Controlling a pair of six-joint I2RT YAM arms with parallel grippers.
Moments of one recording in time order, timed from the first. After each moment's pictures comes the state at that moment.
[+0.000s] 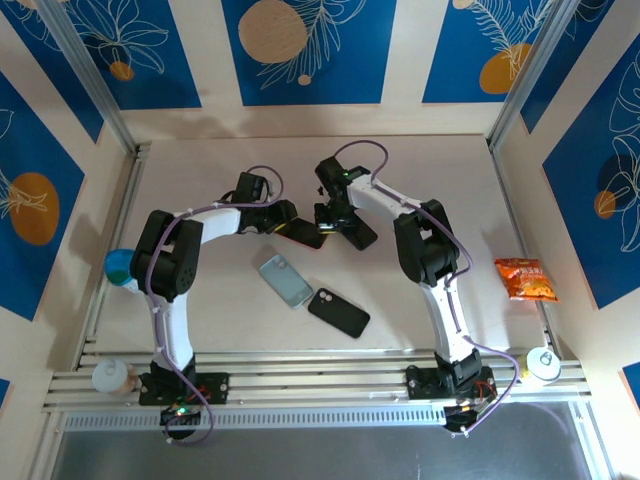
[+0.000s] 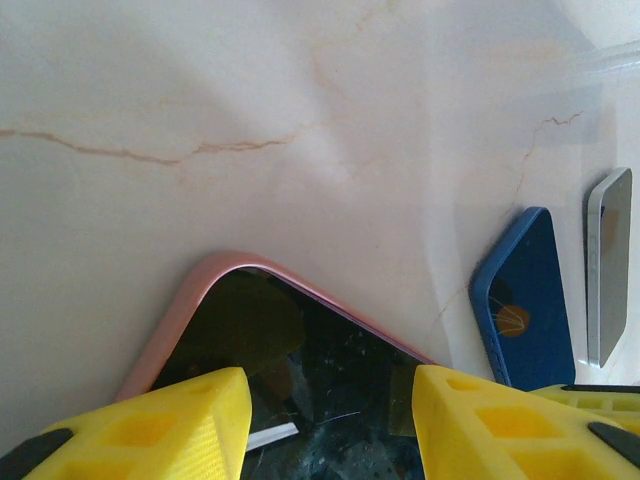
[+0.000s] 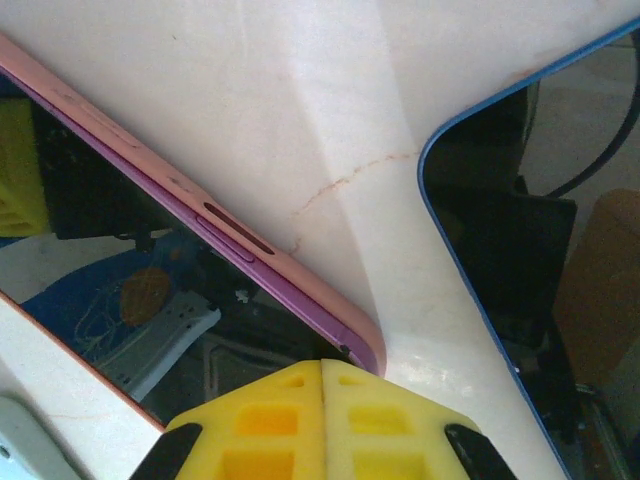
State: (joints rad) left arm -0.33 2.02 1.25 -0.11 0.41 -0.73; right arm 0.55 2.27 1.84 -0.91 -0.17 0.42
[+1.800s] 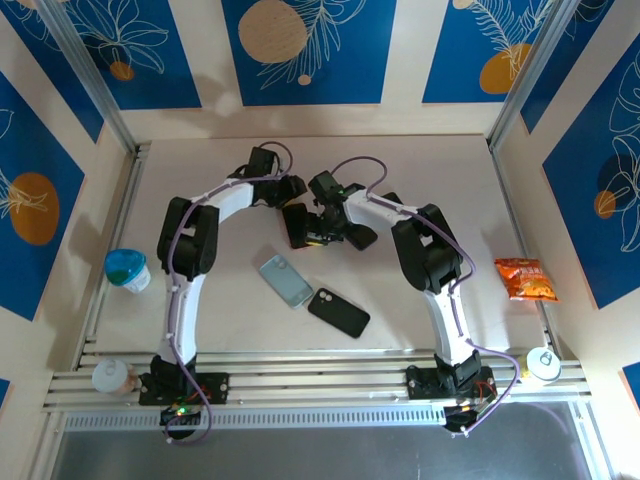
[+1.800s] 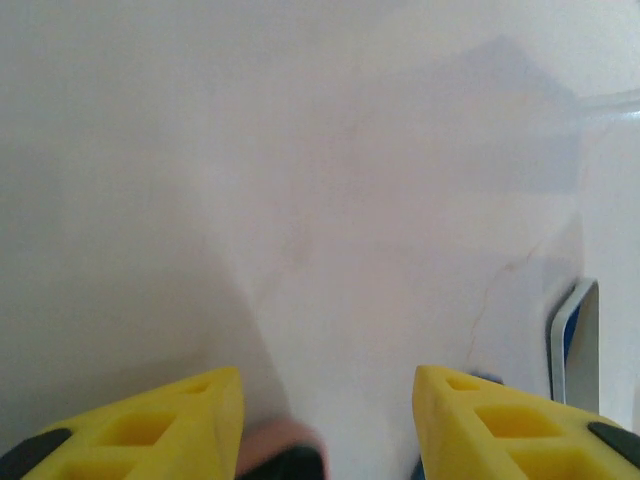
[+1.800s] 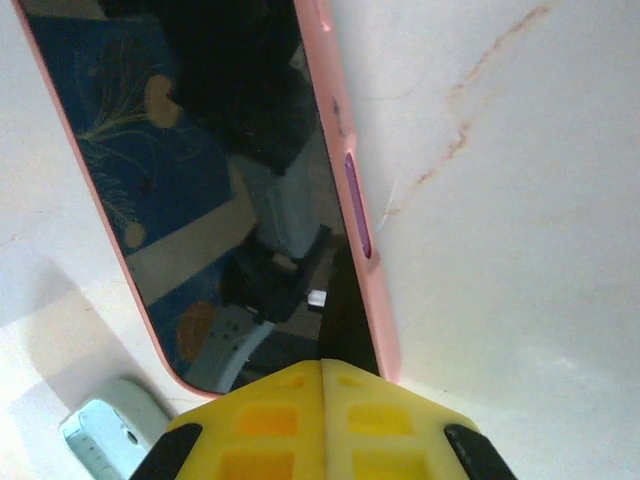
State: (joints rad) left arm -0.32 2.33 1.78 -0.29 0.42 -0.72; right arm 0.59 2.20 1.66 -0.71 -0.30 0.69
